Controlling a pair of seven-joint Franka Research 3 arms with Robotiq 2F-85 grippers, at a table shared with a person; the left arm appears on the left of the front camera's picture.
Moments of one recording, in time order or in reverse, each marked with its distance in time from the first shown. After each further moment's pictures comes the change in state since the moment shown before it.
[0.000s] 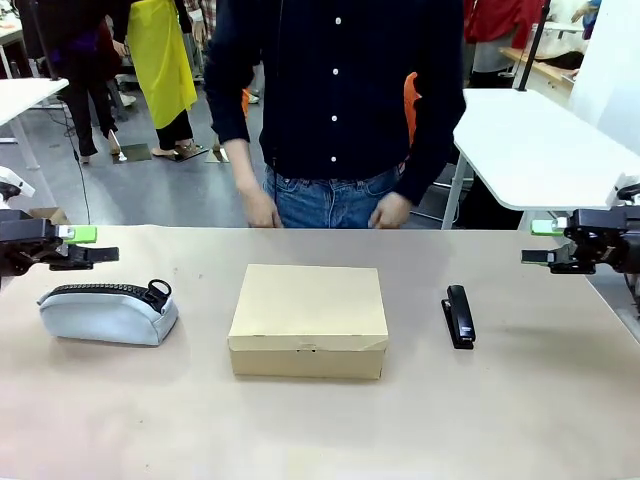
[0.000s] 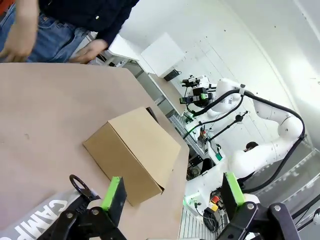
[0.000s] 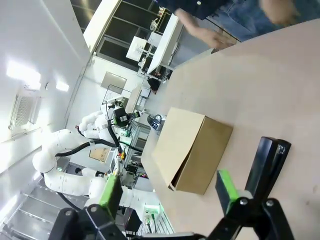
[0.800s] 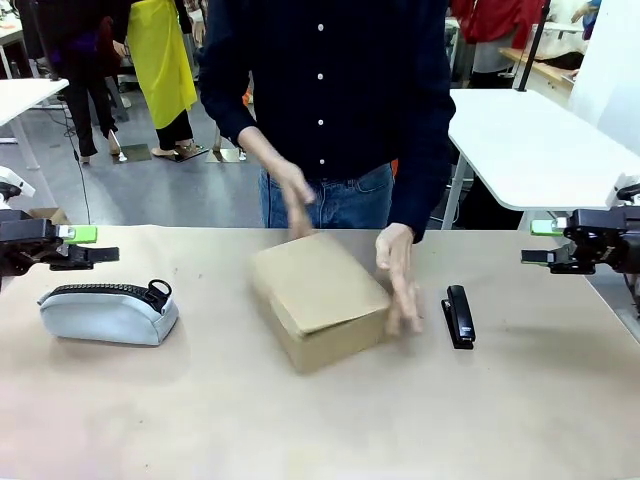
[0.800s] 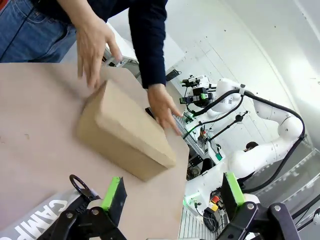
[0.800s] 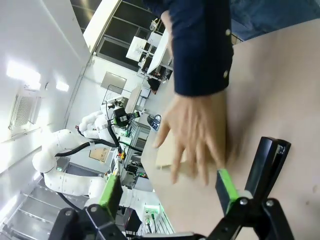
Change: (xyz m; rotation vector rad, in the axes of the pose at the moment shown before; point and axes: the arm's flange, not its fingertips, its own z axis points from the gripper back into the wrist) left arm 0.000 0.000 0.000 0.000 0.000 0.000; right arm 0.000 0.000 0.000 0.000 0.000 0.000
